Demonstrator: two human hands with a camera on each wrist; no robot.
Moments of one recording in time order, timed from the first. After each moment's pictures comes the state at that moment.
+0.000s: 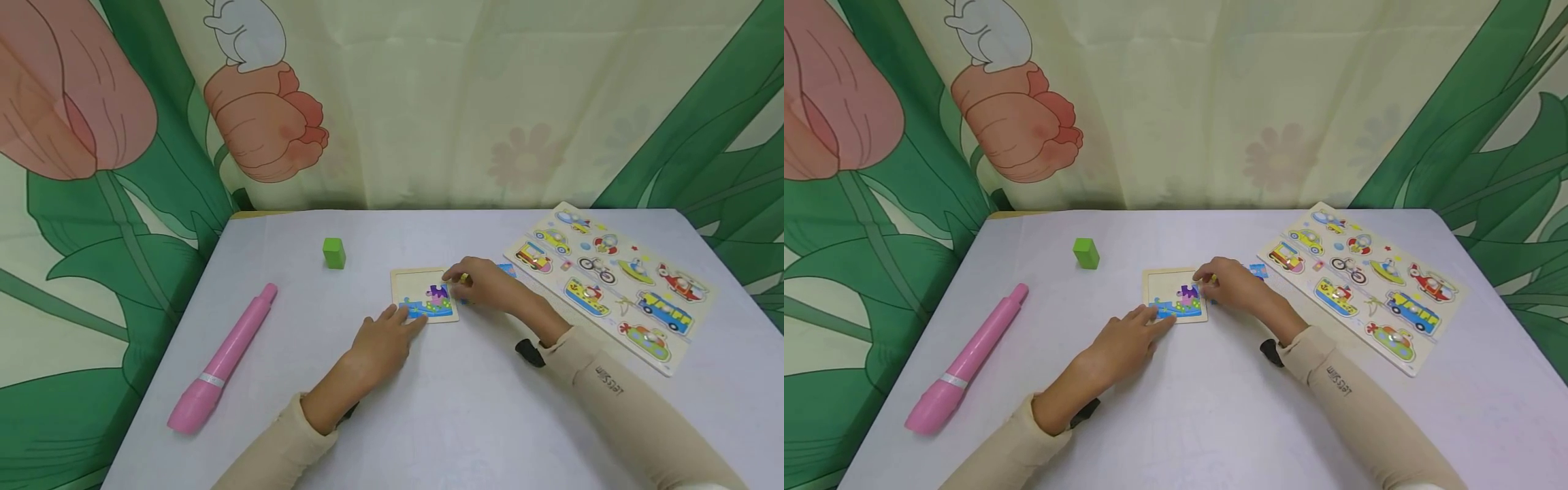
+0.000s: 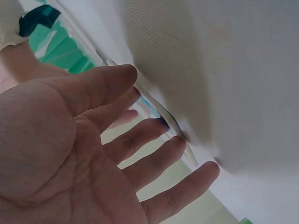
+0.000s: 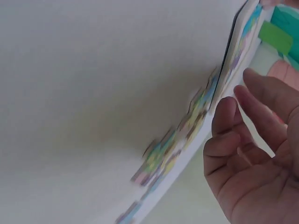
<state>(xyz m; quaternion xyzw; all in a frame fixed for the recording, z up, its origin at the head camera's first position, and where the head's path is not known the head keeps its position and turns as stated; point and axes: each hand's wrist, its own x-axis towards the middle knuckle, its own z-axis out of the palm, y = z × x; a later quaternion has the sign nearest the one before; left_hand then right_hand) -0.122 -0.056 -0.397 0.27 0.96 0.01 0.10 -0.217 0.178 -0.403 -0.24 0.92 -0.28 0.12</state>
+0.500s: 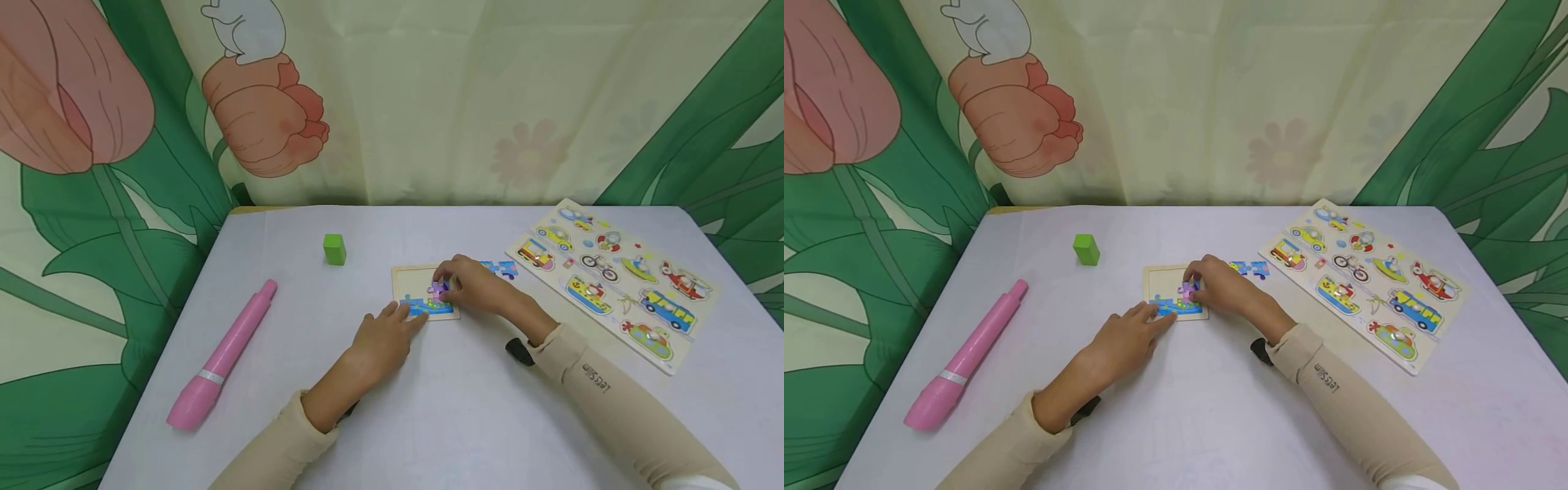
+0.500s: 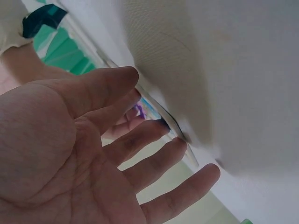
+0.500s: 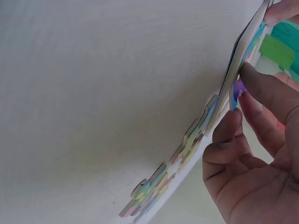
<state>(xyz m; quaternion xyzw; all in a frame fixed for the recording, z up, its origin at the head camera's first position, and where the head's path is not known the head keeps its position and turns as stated) -0.124 -0.056 -0.397 0.27 0.96 -0.01 0.10 -0.214 0.157 -0.404 -0.25 0.92 -0.27 0.13</state>
